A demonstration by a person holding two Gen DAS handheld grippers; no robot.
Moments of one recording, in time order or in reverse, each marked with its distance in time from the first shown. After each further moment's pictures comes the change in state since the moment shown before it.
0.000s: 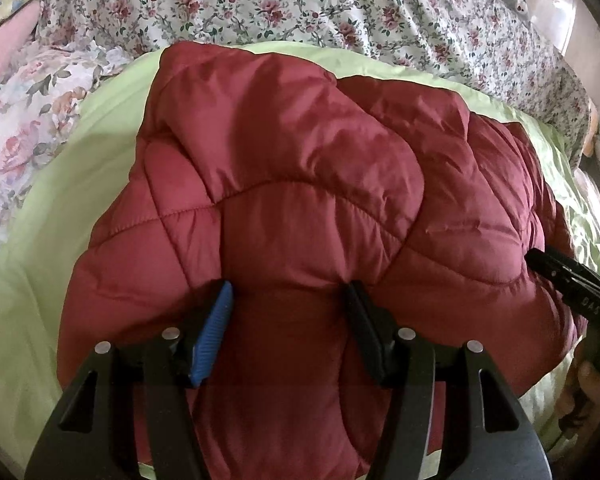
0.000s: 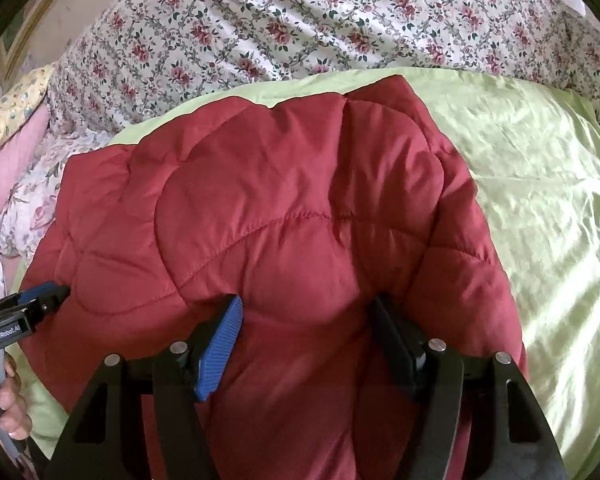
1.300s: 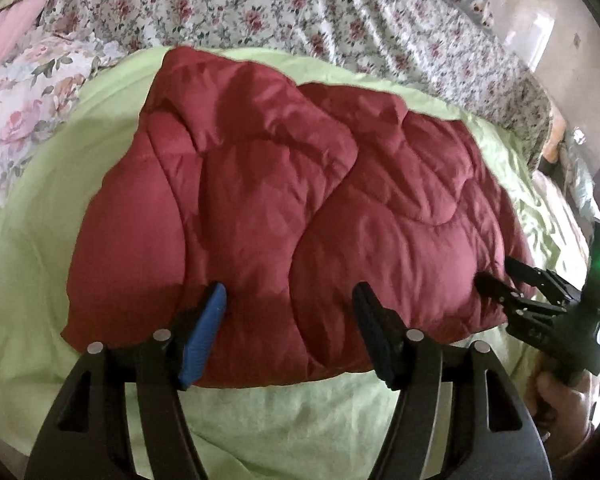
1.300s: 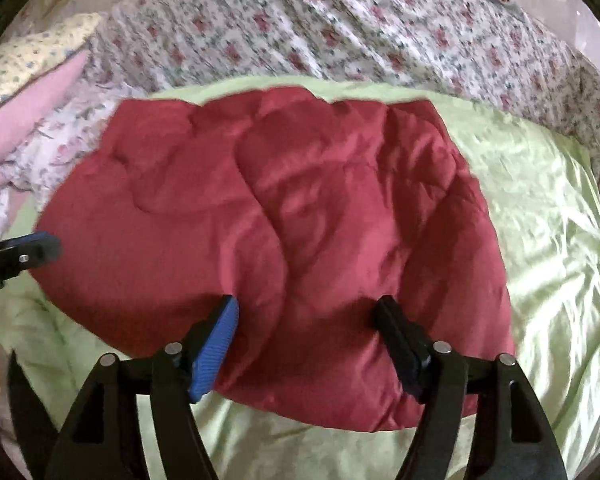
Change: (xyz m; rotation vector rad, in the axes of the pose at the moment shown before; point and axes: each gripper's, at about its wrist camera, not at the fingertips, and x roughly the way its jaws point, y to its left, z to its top) left arm -0.051 -0.004 -0.037 -0.027 -0.004 -0.125; right arm -0.044 0.039 -0.045 -0.148 0.015 -0.057
